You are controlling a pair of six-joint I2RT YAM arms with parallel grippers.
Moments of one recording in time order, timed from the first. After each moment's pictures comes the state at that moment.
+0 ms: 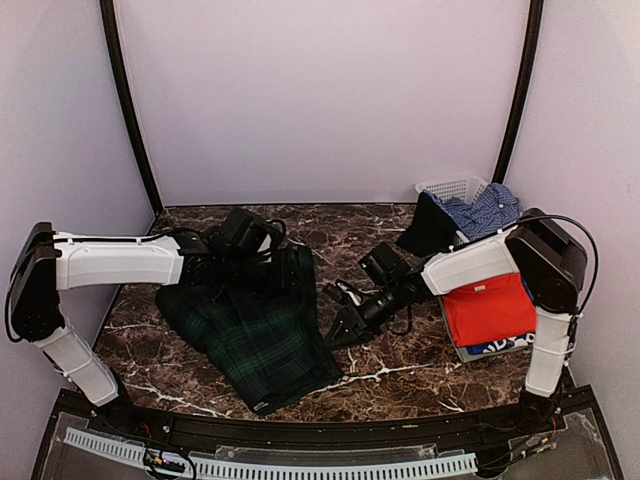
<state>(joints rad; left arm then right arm) -0.82 1.59 1.09 -0.28 0.09 -0.82 0.81 1.93 1.07 -0.17 -0.88 0.44</state>
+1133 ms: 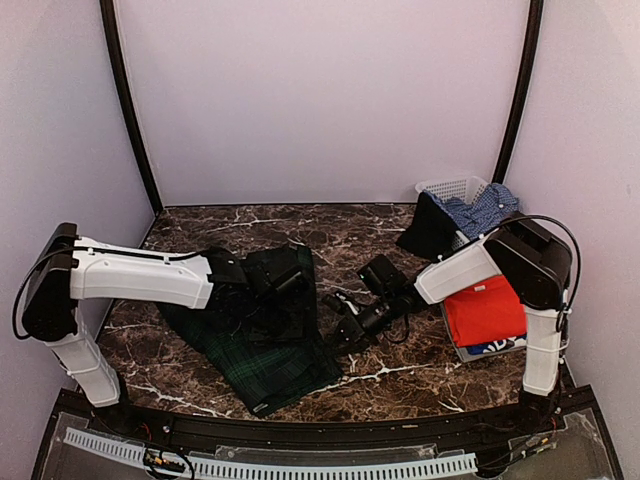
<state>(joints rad) -1.07 1.70 1.18 -0.63 -0.12 -1.05 0.80 2.02 1.04 -0.05 -0.95 0.51</state>
